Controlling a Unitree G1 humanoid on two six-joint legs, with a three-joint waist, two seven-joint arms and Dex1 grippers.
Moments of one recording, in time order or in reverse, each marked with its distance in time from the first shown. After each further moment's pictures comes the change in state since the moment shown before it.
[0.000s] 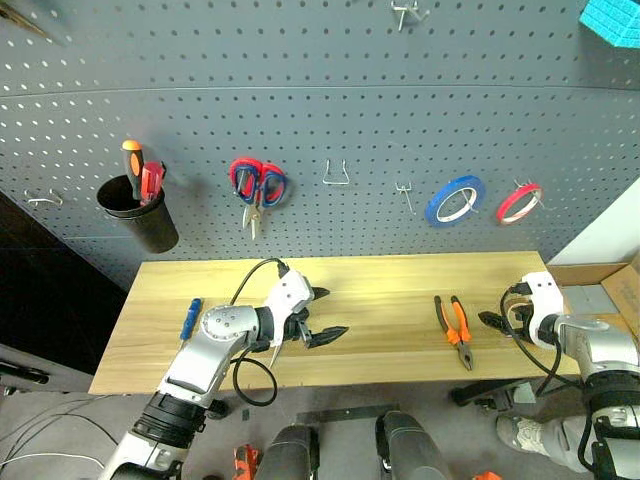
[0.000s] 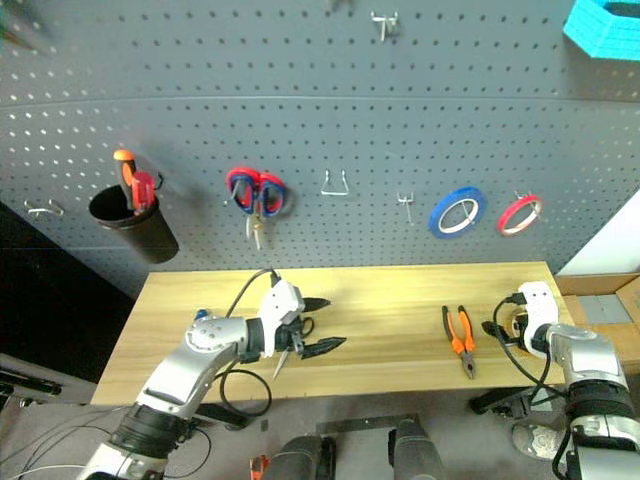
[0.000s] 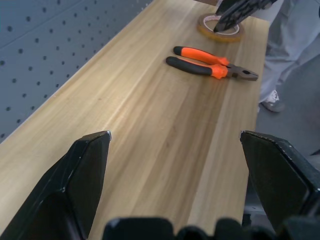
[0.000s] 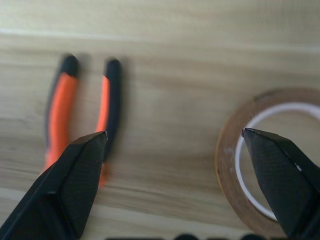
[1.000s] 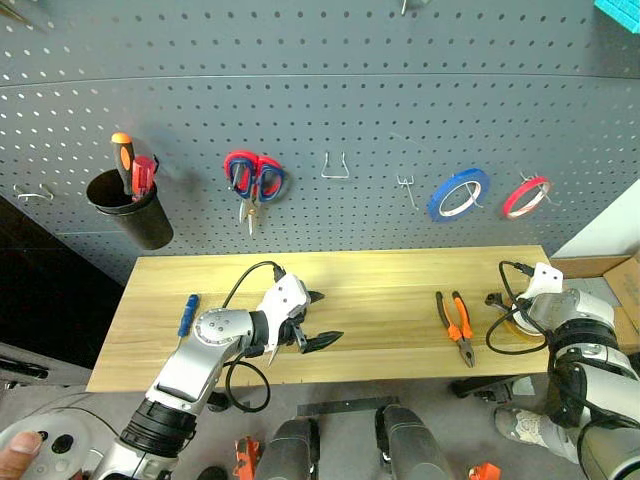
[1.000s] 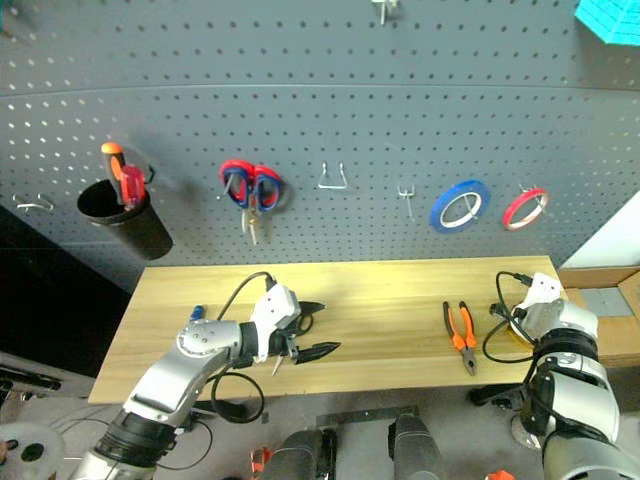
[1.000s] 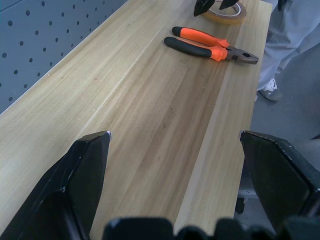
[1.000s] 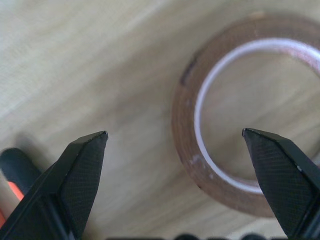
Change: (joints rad) left arm 0.025 0.040 0.005 -0.060 0.001 0.039 0.023; right arm -0.379 0.122 -0.309 0.468 0.093 0.211 -0.586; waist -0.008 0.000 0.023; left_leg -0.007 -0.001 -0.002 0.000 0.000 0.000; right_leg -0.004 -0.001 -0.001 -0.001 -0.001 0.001
